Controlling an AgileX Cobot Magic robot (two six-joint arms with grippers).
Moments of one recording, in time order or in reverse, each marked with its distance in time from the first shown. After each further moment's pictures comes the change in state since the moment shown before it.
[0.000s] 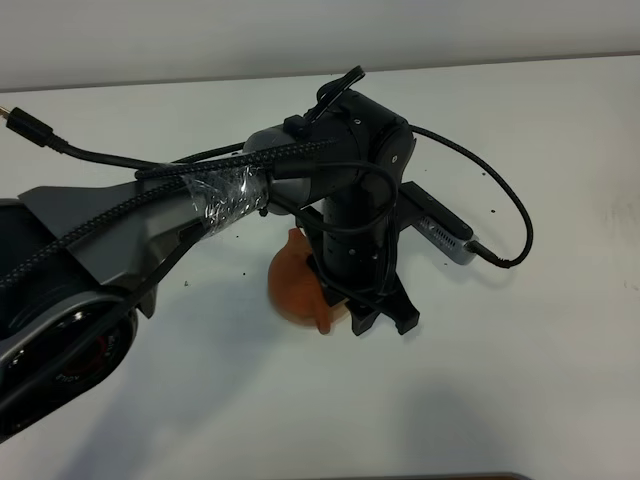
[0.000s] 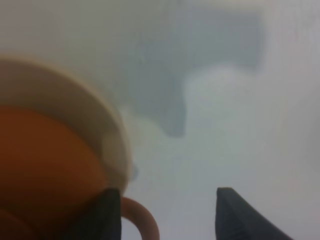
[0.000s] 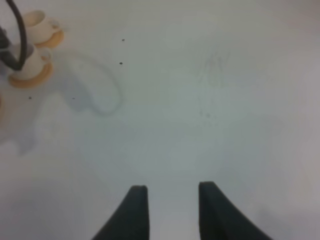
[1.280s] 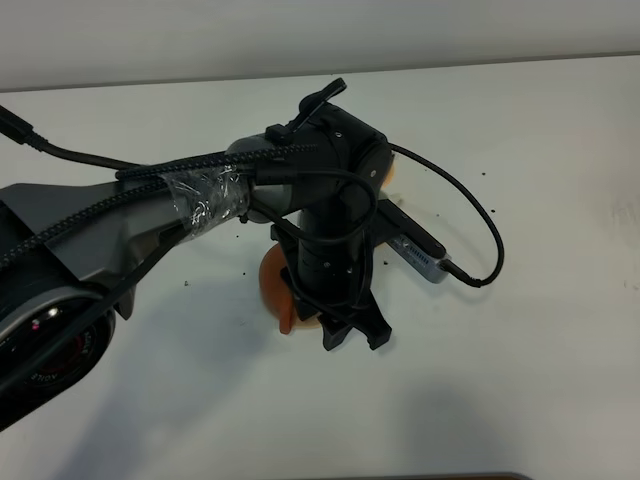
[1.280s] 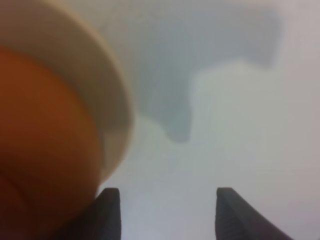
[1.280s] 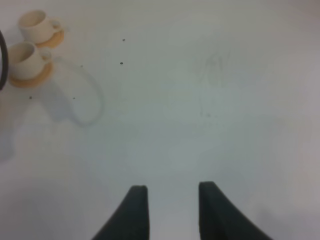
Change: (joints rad) left arm 0.012 -0.032 0.098 0.022 0.000 0.011; right arm 0.000 0.000 0.000 0.000 0.000 0.001
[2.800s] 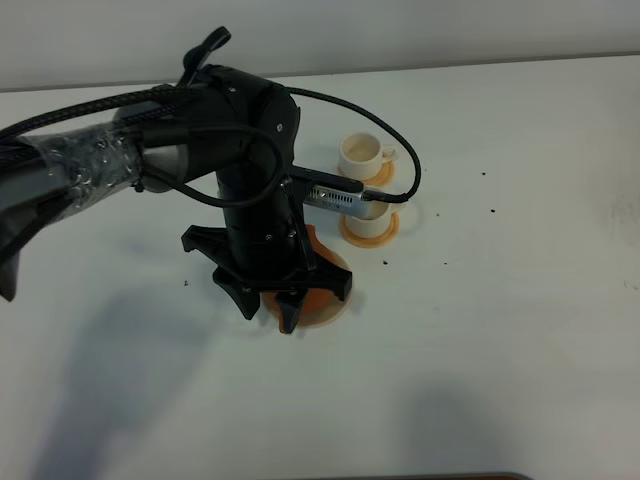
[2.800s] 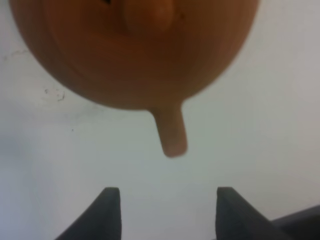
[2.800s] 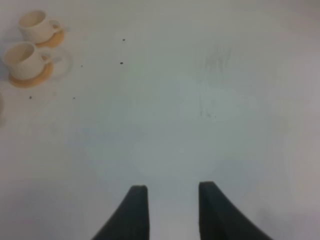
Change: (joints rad) left arm 0.148 -0.161 0.153 -0.089 0.000 -0.359; right arm 0.000 0.000 0.000 0.000 0.000 -0.001
